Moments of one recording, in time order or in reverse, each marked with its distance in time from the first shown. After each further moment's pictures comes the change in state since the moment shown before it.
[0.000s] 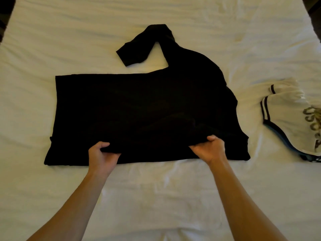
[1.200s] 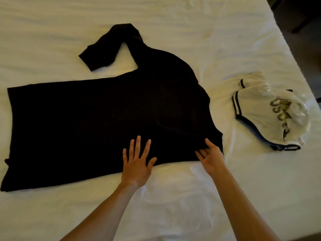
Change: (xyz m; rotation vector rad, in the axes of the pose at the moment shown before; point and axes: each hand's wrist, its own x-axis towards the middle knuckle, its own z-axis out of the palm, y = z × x) left_hand -0.006 -0.154 0.054 2.258 -0.434 0.581; right_hand -0.015 -0.059 -0.065 -0.210 0.390 -0.221
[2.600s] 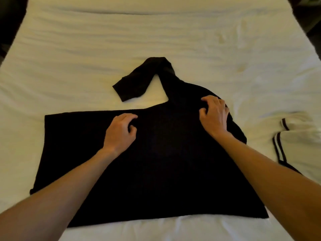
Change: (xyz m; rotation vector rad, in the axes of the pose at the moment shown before) left_hand 0.131 -0.108 -0.199 -0.255 0.512 0.047; right_hand 0.057 -0.079 0.246 -1.402 -0.041 -1.317
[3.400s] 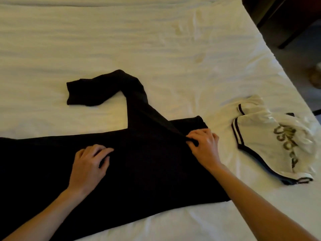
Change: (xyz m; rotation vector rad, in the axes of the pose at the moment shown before) left_hand -0.065 0.007 0.050 0.192 0.026 0.296; right_hand -0.106 0.107 -0.031 -0.006 -0.028 0.012
